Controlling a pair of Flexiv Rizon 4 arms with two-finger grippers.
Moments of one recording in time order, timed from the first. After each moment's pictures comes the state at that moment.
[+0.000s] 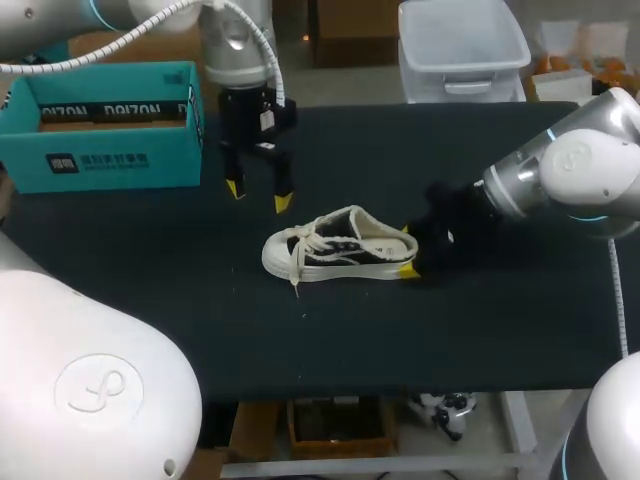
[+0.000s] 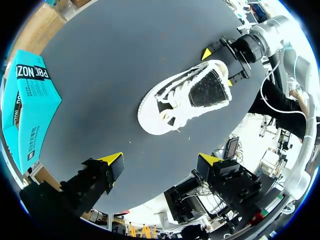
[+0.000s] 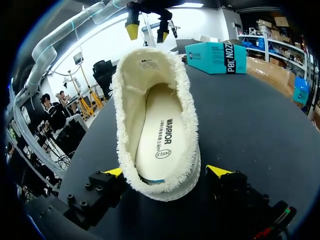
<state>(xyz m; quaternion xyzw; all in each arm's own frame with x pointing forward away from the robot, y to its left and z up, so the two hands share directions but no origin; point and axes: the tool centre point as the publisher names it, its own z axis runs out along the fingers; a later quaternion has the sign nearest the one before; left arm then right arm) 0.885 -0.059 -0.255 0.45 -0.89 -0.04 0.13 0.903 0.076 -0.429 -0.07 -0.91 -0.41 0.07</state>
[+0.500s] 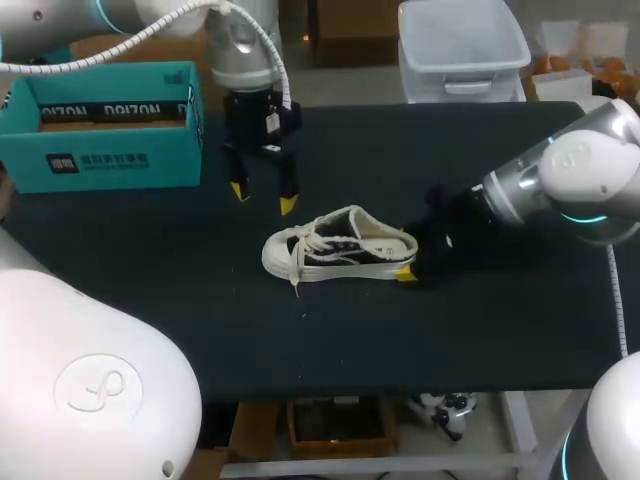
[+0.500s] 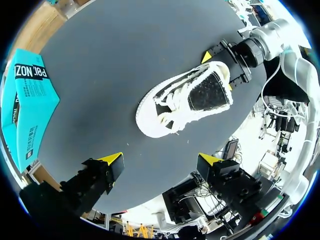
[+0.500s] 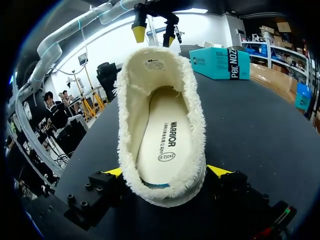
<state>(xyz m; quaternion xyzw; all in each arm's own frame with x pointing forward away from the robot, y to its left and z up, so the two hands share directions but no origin) 0.887 -0.066 -0.260 0.46 -0.88 -0.04 0.13 0.900 0.085 -0.432 -0.05 -0.90 -0.44 0.07</state>
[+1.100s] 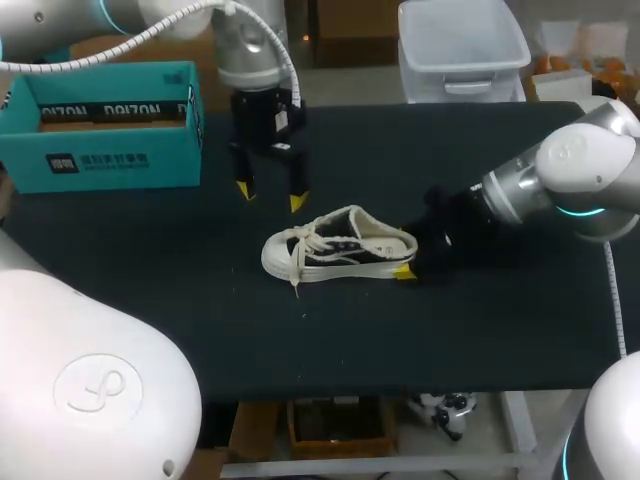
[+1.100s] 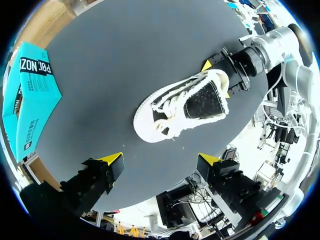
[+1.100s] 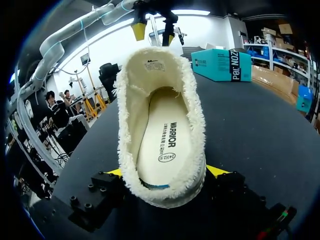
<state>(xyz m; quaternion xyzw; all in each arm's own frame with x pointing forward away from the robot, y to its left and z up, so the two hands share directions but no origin) 0.885 -0.081 -0.255 0.49 -0.86 -0.03 0.11 0.903 0.086 -0.435 -0.04 -0.89 -0.44 0.07</state>
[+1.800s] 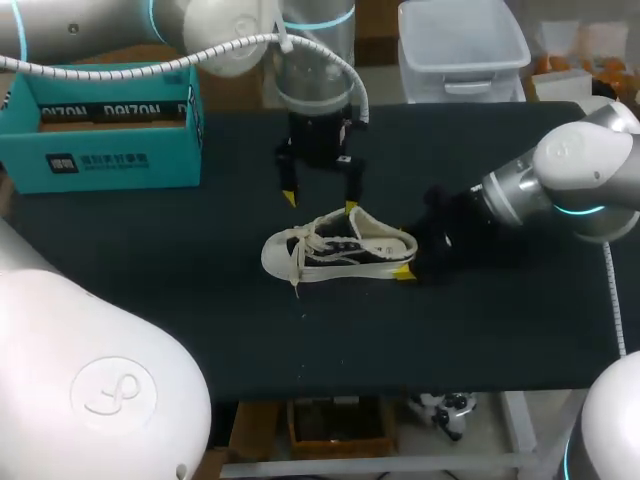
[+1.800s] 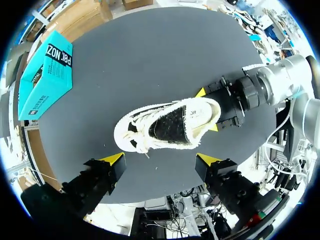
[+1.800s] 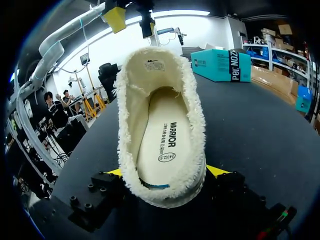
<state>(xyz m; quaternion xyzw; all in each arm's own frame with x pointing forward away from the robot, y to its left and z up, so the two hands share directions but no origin) 0.866 -0.160 -0.248 0.61 -0.79 0.01 0.00 0.902 0.086 -0.435 -0.04 -0.89 -0.44 0.07</state>
